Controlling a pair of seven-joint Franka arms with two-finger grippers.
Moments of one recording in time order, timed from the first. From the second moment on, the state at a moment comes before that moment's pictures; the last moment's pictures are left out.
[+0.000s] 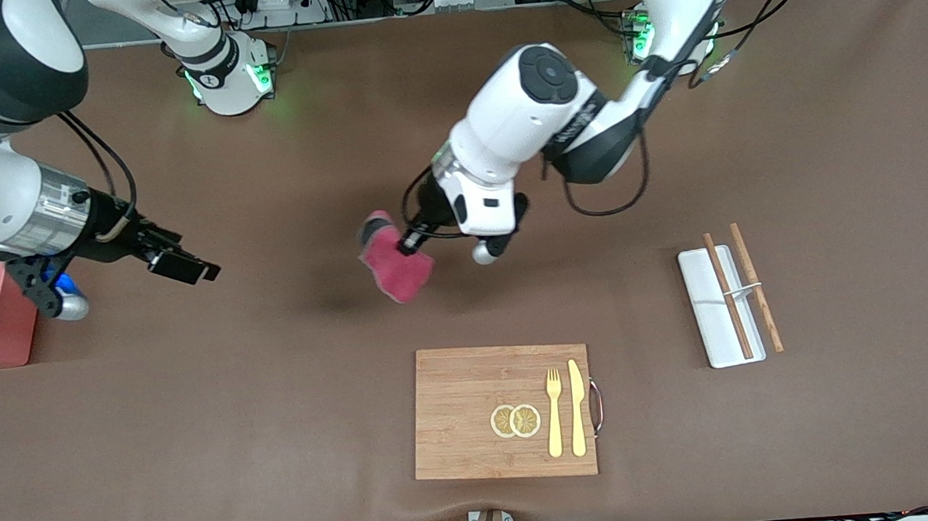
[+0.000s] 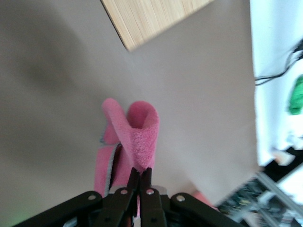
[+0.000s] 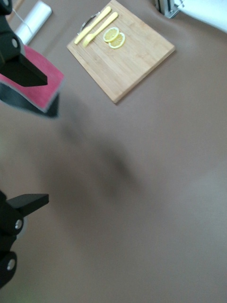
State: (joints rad) left arm -0.42 0.60 -0.50 -1.38 -0.07 2.52 -1.78; right arm 0.04 0.16 0.12 -1.58 0.37 1.69 0.86
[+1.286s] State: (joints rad) left arm -0.56 0.72 -0.50 -1.28 -0.11 2.93 -2.22; right arm -0.01 0.35 0.11 -1.58 0.83 1.66 1.03
